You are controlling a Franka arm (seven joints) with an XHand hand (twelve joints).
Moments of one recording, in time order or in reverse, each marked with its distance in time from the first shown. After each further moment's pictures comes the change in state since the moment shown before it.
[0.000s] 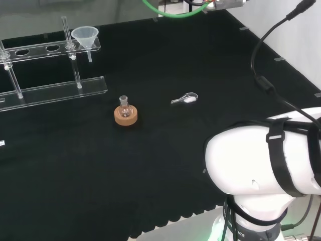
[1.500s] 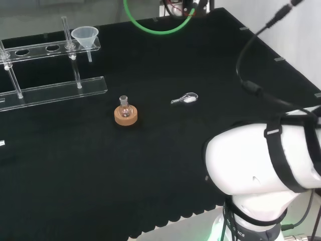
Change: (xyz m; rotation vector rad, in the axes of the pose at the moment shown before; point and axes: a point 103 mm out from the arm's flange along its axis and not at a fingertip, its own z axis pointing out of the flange) arm 0.034 0.095 0.036 -0.279 0.095 -0.015
